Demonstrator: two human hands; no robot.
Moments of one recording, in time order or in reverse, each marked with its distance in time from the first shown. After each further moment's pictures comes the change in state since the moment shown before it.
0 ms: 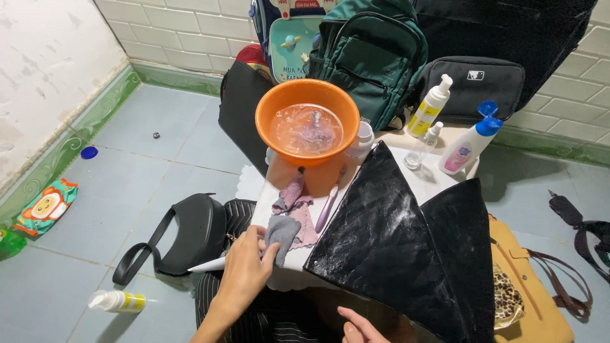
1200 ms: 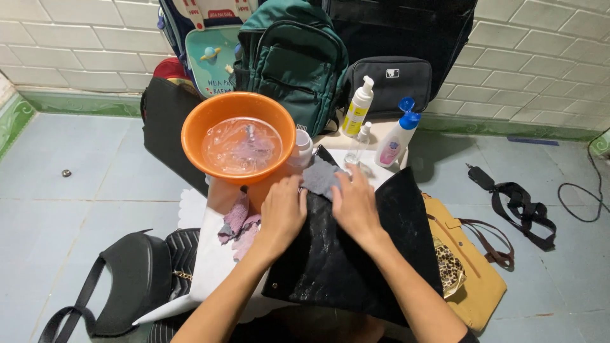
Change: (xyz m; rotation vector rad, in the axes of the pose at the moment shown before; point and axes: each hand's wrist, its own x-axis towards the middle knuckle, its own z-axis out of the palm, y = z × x) left_hand 0.114 0.135 0.097 0.026 0.020 0.483; right_hand 0.212 -0.217 -0.097 -0.743 0.297 -0.353
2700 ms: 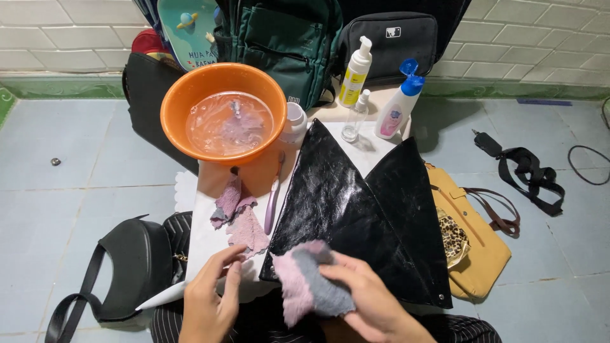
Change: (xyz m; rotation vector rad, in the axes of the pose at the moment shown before) left_hand -0.160 -0.028 -0.099 -0.429 0.020 -0.224; right_hand -0.152 -0.069 -0.066 1.538 -0.587 0.854
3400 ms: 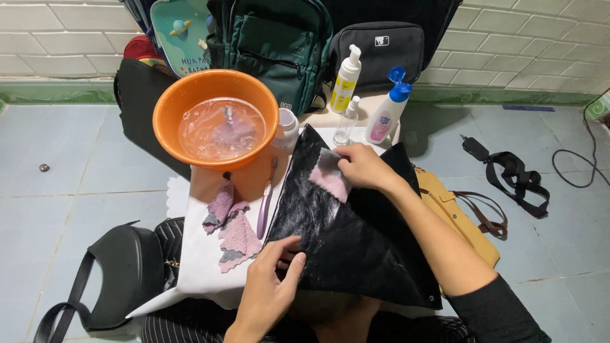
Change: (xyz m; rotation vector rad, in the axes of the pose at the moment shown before) left_hand 0.012 0.042 0.068 -0.200 -0.205 -0.062; right_hand 0.133 -0.149 -0.060 -1.046 0.154 -0.479
